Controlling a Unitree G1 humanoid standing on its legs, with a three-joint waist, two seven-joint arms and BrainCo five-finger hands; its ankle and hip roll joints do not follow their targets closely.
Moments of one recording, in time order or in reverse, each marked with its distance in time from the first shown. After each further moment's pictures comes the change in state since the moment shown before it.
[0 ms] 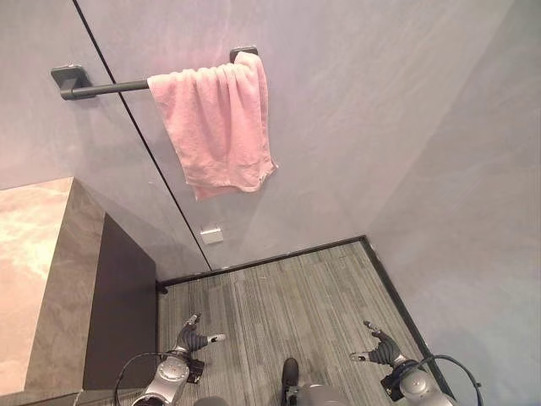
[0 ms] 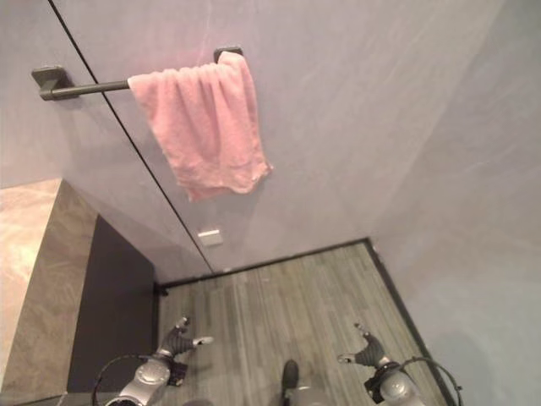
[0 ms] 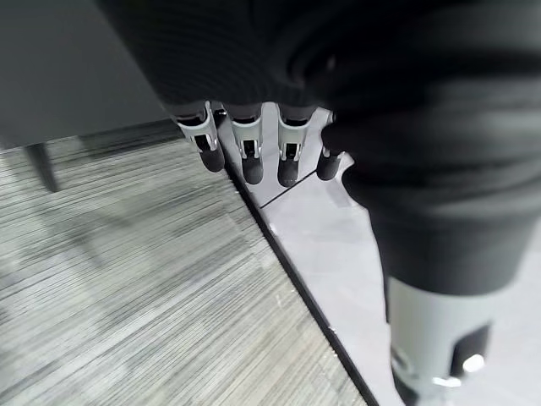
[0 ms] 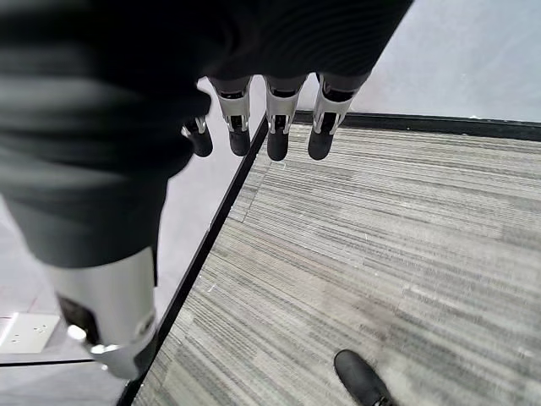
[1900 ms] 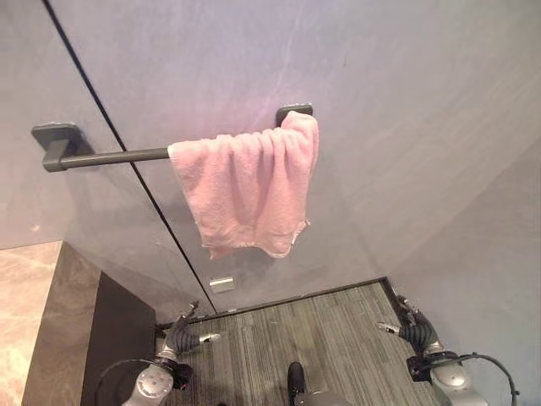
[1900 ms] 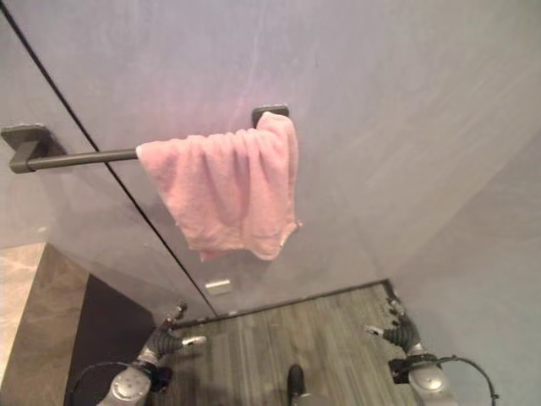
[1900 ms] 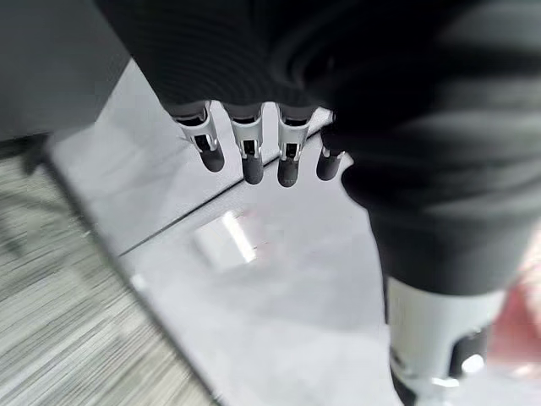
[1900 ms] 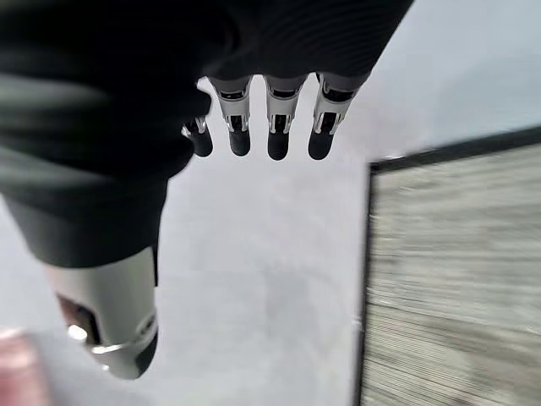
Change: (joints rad) left arm 0.282 0.191 0.087 -0.626 0.042 -0.014 -0.050; right arm 0.128 -0.114 -0.231 -0.426 0.254 -0.034 0.050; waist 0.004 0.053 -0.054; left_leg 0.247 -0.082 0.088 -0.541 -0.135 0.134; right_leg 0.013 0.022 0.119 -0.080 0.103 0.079
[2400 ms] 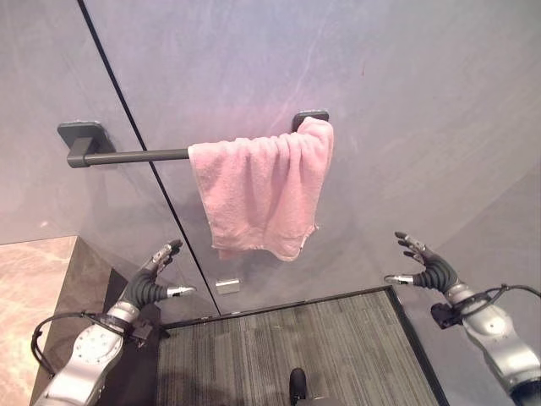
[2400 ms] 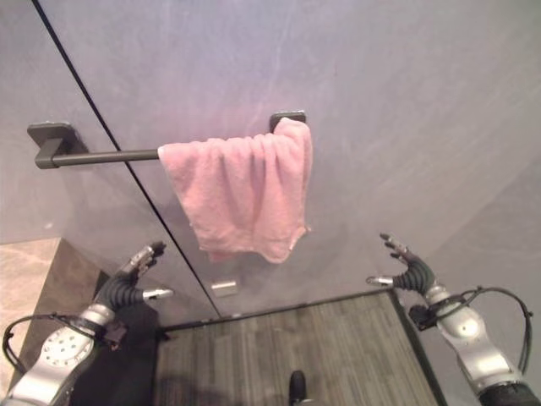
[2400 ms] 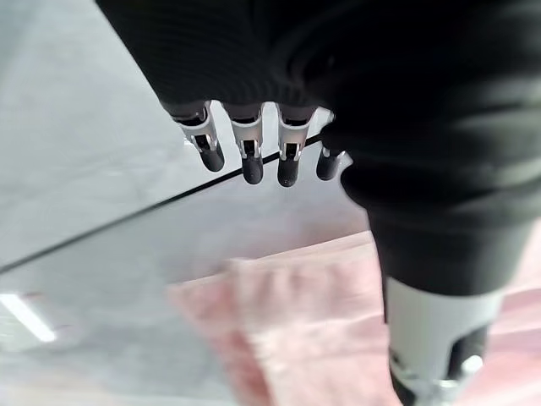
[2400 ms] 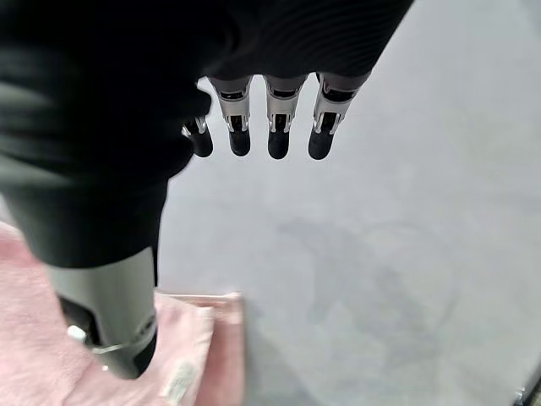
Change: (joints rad) left arm -0.057 0.377 0.041 -0.392 -0.383 -0.032 -0.199; right arm -0.214 -0.344 0.085 -0.213 0.122 -0.007 0.155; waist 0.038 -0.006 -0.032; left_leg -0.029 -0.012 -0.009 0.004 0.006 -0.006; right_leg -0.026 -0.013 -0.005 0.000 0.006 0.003
